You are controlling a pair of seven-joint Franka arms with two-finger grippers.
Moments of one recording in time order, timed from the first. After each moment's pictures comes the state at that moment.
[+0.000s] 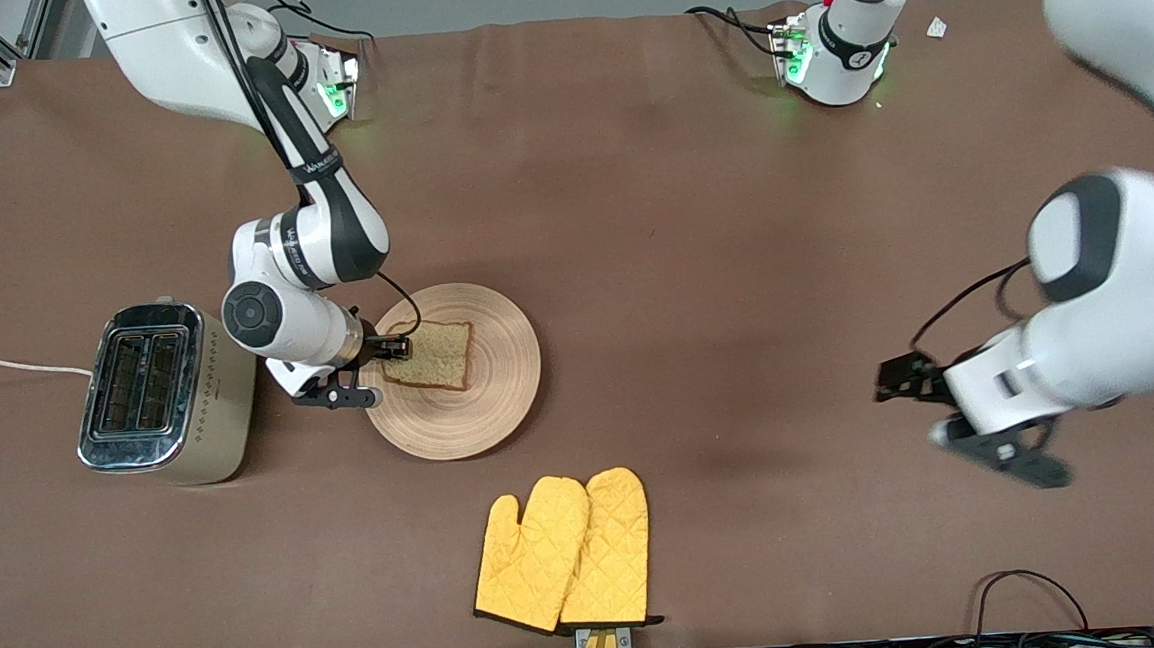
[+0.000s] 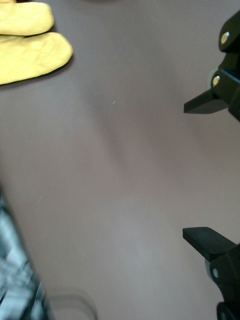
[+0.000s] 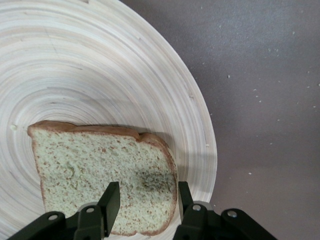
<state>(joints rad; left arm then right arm) 0.06 0.55 -0.31 -1.13 0.04 1.75 0.22 0.50 0.44 -0.18 -1.98 0.30 2.27 0.23</state>
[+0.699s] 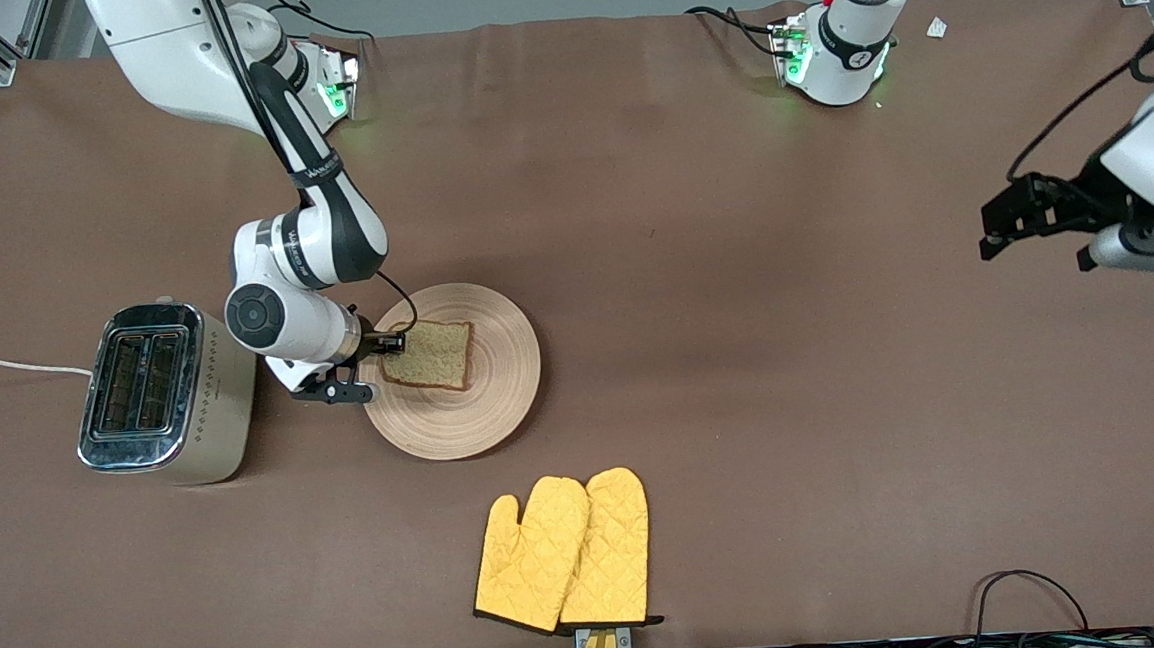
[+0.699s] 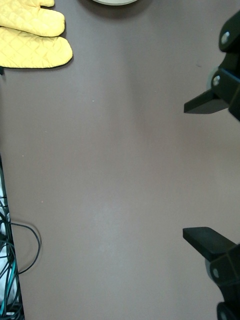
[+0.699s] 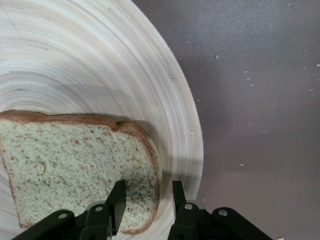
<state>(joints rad) 0.12 0.12 -0.29 -1.39 -0.01 1.61 0.01 0.51 0.45 -0.19 -2.01 0.29 2.27 0.23</state>
